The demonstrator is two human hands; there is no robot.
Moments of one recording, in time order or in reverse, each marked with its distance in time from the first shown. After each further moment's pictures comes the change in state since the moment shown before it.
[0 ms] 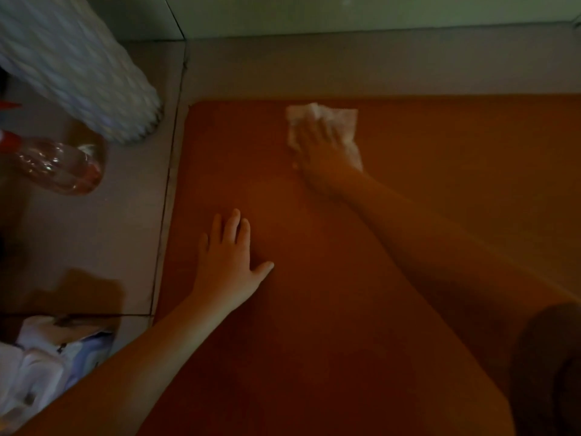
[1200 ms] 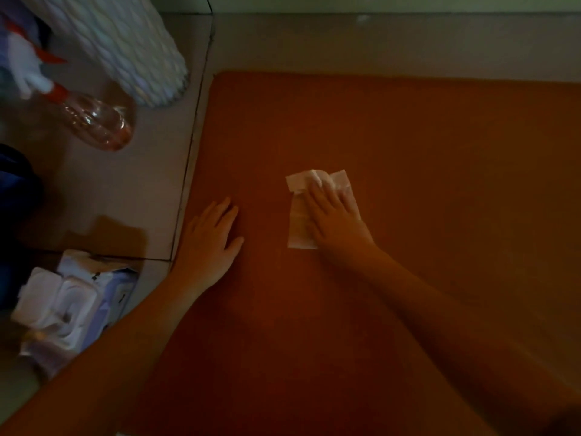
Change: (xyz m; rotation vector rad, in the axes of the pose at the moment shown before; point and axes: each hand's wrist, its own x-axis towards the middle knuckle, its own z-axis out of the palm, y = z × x) left_hand -0.050 -0.049 0.028 -0.241 0.123 0.014; right_hand -0.157 -0.055 0.034 0.154 -0.068 -0.140
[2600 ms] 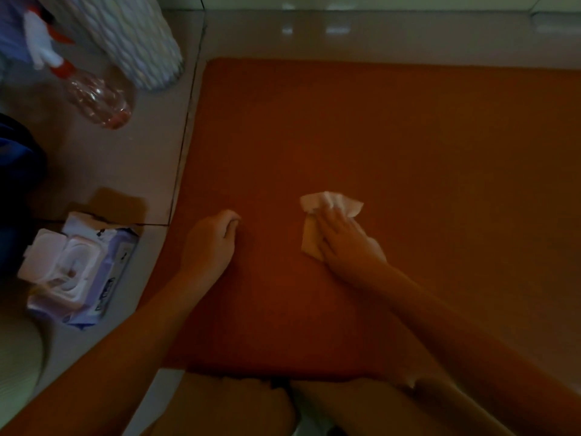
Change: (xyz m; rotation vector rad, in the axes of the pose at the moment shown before) left_hand -0.071 0.022 0.022 -0.224 0.280 0.022; right_hand -0.121 -0.023 0.001 0.173 -0.110 0.061
